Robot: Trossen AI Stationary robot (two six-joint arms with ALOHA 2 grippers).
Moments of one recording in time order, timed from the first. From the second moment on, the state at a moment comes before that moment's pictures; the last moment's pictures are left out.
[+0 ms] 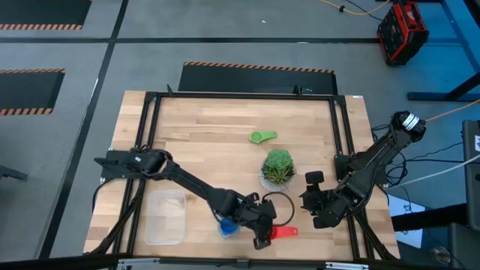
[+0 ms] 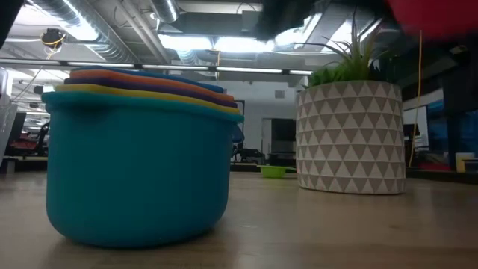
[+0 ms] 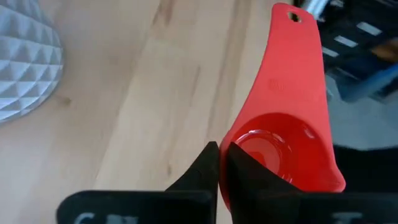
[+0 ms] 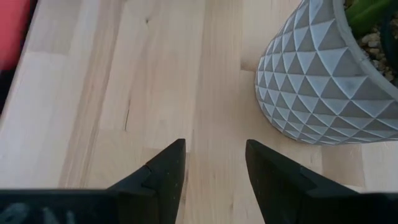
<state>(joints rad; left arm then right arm) -0.45 2.25 2.00 -0.58 -0.18 -0.71 0.84 1.29 0.81 -0.68 0.43 0.65</state>
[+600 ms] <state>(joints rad) -0.65 2.18 2.35 -1.23 -0.55 -1.18 0.84 1.29 0.81 -0.66 0.43 0.65</state>
